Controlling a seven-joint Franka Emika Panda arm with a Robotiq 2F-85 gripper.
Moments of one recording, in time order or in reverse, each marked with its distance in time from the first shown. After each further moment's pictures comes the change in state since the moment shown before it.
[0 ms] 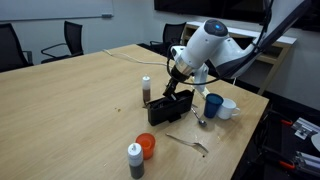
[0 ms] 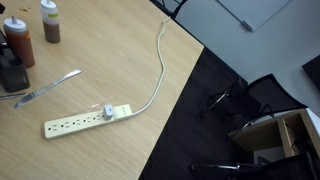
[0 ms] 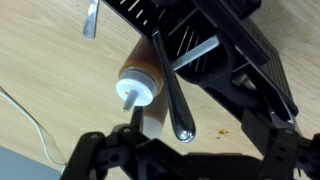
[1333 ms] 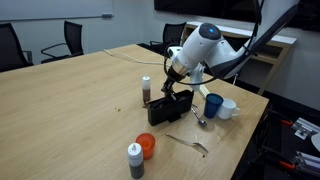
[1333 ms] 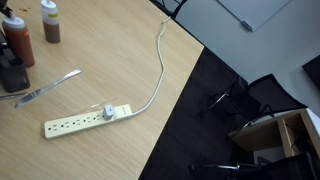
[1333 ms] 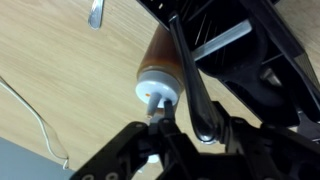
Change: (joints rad) arm 0.012 0.062 -0.041 0.071 -0.030 0.022 0.002
